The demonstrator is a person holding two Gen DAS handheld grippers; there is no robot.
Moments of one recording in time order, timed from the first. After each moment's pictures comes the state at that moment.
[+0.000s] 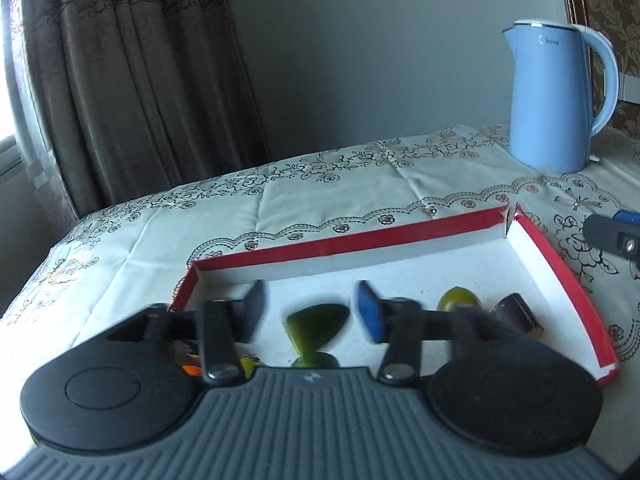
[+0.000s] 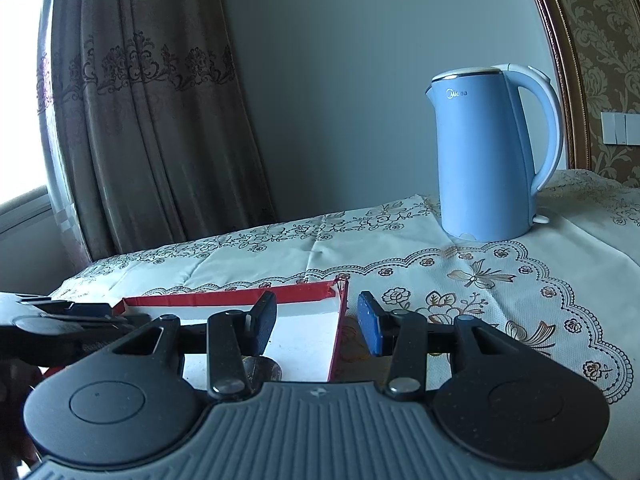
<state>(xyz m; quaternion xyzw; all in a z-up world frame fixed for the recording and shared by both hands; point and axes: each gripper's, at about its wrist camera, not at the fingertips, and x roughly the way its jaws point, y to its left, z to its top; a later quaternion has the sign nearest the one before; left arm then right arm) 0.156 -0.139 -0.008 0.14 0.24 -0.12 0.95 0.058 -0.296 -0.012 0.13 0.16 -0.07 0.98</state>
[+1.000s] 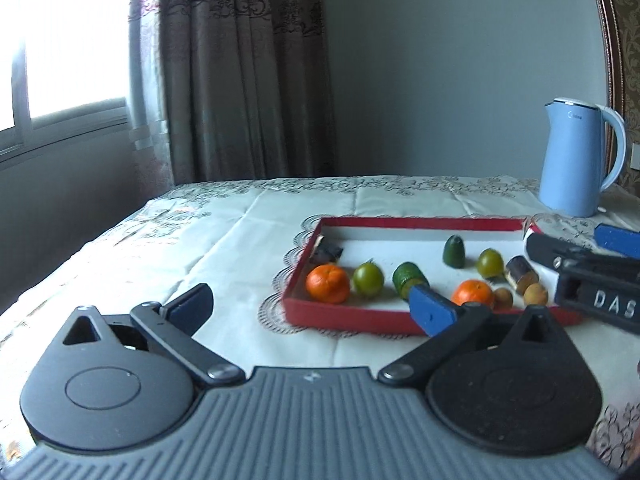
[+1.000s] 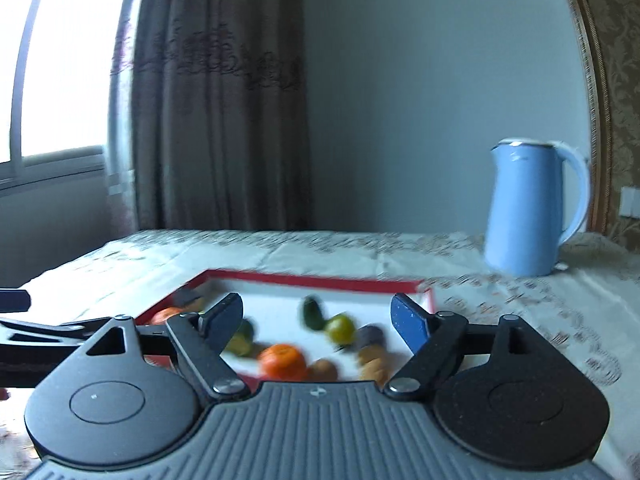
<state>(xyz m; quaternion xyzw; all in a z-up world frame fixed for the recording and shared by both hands) 0.006 -0.015 0.013 0.05 0.20 -0.03 0.98 -0.008 -0.173 0.008 0.03 0.14 -0.03 0.99</state>
